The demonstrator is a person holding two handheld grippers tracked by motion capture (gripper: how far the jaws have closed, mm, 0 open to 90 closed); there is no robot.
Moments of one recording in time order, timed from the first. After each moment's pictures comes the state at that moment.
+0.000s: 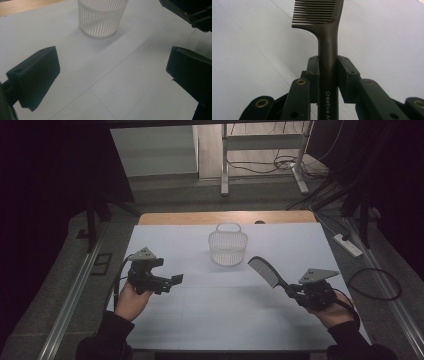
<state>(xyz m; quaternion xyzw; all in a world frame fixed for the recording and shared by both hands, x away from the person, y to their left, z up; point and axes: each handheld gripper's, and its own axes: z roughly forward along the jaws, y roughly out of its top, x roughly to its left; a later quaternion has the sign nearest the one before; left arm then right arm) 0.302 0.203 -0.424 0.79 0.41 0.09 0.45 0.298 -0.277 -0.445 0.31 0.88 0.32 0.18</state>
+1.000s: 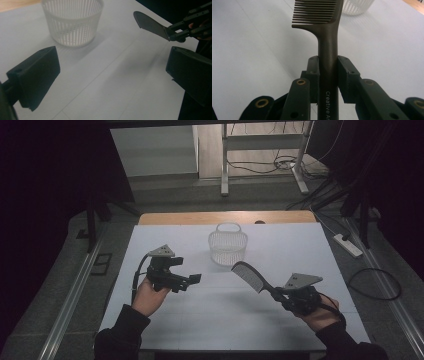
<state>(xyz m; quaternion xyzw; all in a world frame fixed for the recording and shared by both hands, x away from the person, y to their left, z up) 0.315 0.161 -0.426 0.80 0.37 0.04 0.47 0.286 -0.240 -0.449 0.25 0.89 0.33 0.19</state>
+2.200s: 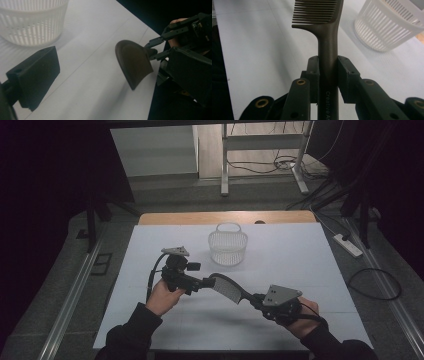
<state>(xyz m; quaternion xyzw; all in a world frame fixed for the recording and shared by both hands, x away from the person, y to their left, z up) 0.326 0.131 -0.431 0.80 0.34 -0.07 0.49 0.260 -0.191 -0.450 0.14 0.90 0.37 0.20</state>
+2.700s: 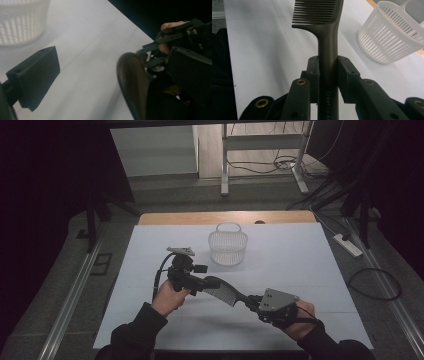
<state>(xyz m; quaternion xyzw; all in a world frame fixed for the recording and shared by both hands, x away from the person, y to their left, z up) 0.331 0.120 -0.435 0.79 0.34 -0.12 0.50 0.252 -0.182 -0.447 0.11 0.89 0.38 0.22</state>
